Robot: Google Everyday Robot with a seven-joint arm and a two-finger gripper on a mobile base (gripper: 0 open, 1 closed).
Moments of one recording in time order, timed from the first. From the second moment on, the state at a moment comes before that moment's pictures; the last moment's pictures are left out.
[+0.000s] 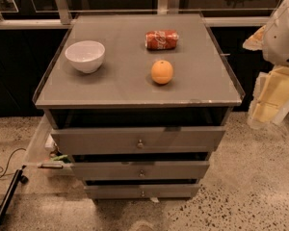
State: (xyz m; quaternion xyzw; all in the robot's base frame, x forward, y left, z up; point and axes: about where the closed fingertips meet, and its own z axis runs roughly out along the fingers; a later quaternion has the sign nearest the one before) arm 0.438 -0.217 0.976 -0.60 0.78 -0.03 0.16
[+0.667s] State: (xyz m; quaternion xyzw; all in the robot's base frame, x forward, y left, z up) arm 0.438 -0.211 0.971 -0.61 0.77 -0.03 0.17
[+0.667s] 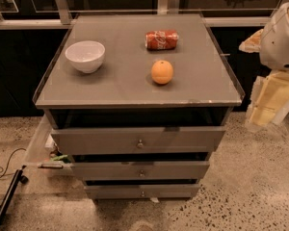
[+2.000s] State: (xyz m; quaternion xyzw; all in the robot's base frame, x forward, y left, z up) arm 0.403 -0.194 0.756 -0.63 0.72 0.05 0.28
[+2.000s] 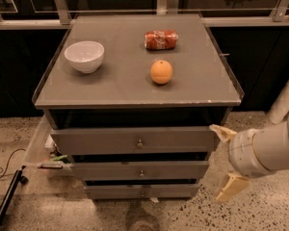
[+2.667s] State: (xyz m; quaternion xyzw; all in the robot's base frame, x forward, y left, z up) arm 0.420 -0.195 0.702 -0.62 0.73 0.05 0.27
